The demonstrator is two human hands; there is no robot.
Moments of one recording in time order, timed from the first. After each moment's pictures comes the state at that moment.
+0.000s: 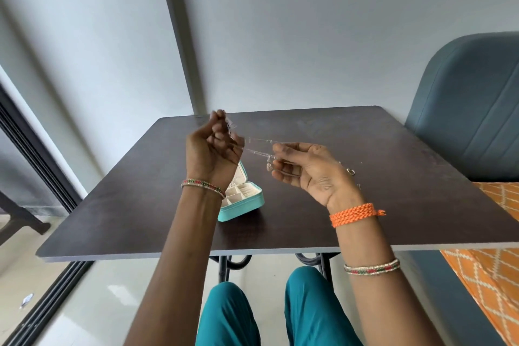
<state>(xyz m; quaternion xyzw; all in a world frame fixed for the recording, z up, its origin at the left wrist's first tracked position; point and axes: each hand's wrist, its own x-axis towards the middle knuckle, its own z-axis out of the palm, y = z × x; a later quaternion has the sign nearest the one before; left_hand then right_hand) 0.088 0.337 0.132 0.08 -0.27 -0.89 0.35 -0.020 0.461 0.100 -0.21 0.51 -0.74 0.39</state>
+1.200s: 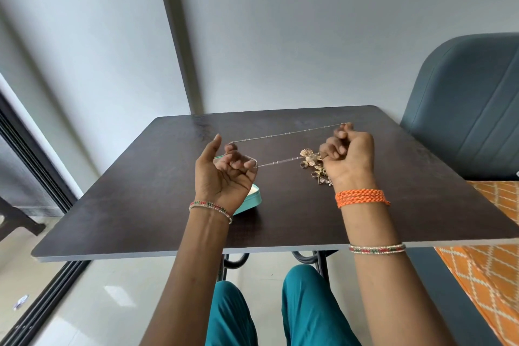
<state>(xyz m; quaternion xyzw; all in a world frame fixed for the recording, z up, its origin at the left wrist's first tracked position) 0.088 0.359 0.099 0.13 -0.19 -0.93 0.29 -0.055 0.469 0.113 0.02 0.27 -0.93 0.27</state>
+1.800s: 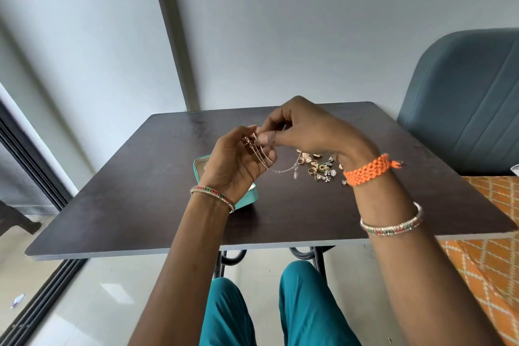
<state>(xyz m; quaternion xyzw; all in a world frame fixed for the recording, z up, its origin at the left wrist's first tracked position) 0.081 0.373 0.121 0.09 -0.41 -0.89 0.21 -0.022 0.470 0.168 -0.56 0.72 -0.40 0.14</state>
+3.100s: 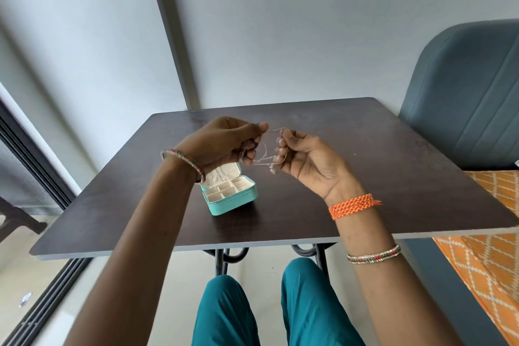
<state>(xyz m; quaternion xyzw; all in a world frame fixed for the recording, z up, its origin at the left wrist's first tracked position) 0.087 0.349 0.151 0.16 -0.75 -0.63 0.12 -0.028 0.468 0.101 -0.21 0.36 -0.79 0.45</state>
